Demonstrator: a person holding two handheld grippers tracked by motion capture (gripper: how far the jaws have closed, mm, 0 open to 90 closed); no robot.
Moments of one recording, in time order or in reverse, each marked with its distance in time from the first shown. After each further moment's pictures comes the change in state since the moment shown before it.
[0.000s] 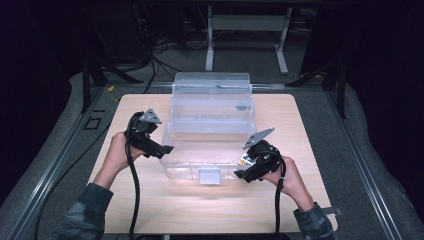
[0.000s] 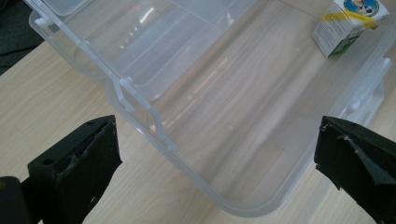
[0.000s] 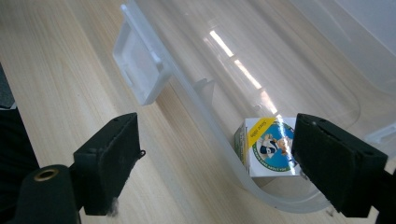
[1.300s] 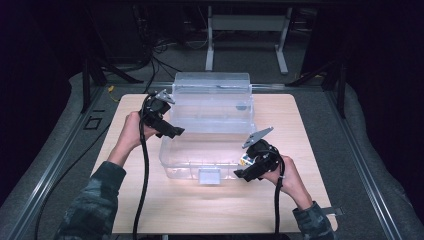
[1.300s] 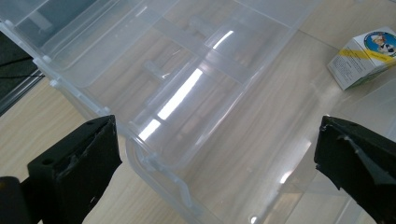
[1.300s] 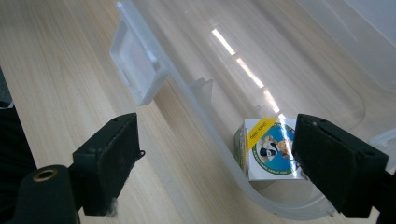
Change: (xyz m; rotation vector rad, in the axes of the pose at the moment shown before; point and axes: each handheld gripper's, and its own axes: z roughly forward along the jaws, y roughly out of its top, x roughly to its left) left arm 0.023 0.053 0.025 0.018 -0.014 0.026; right arm -0.003 -0.001 0.007 -0.023 -0.019 0.005
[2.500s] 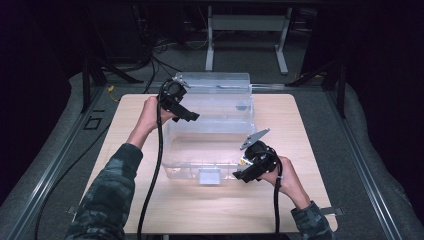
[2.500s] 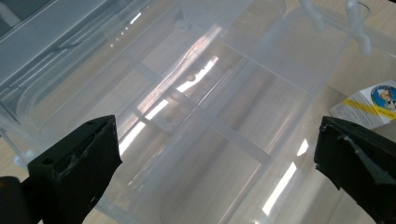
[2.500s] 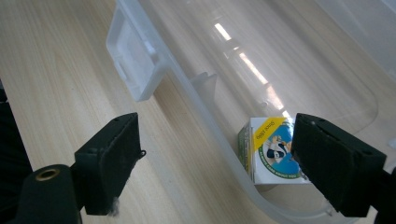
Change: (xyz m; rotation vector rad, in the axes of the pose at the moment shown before) left arm 0.020 0.051 0.039 -0.020 -0.059 -0.035; right arm 0.000 -0.001 0.011 0.019 0.017 -0.004
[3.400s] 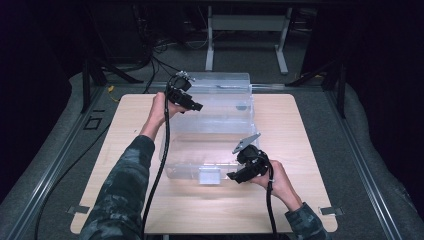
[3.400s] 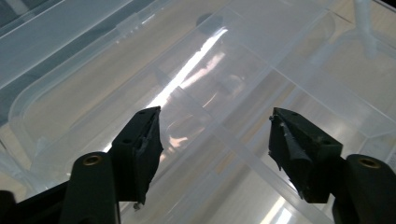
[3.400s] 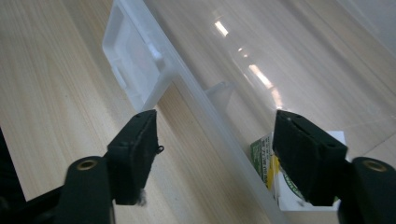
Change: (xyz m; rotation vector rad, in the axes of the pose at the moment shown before) left arm 0.029 0.010 0.039 0.002 0.011 -0.091; right arm 0.010 0.002 0.023 0.009 -0.021 0.006
